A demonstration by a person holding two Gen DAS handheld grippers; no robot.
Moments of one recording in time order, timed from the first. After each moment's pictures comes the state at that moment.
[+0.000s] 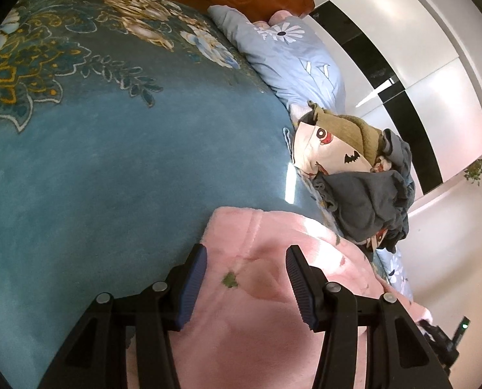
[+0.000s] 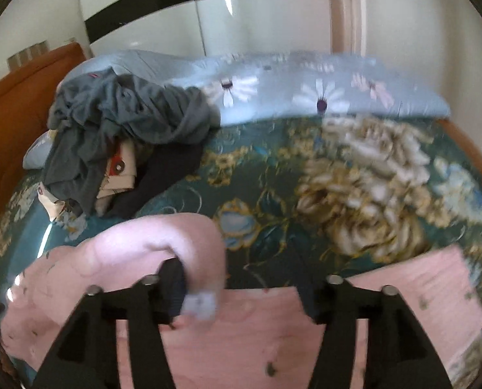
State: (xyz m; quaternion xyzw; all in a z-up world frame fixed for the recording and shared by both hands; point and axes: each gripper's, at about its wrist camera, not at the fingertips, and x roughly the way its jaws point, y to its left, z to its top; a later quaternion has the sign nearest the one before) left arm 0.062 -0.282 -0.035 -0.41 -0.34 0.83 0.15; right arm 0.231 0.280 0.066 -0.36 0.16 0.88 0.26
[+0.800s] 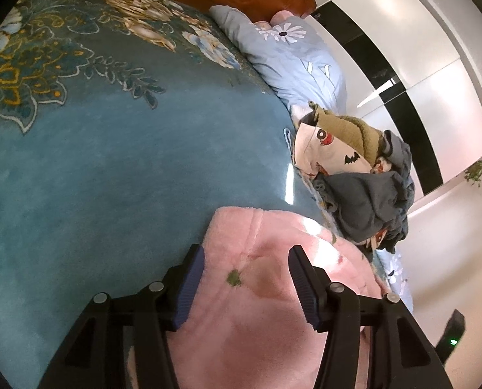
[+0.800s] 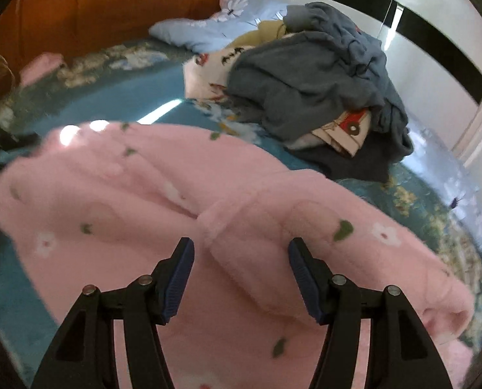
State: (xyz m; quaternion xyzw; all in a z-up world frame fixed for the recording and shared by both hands) left arm 0.064 -0.285 -0.032 -0.41 -0.35 0.83 0.15; right arm 0.138 0.033 -0.009 -0.44 -0.11 0.89 0.05
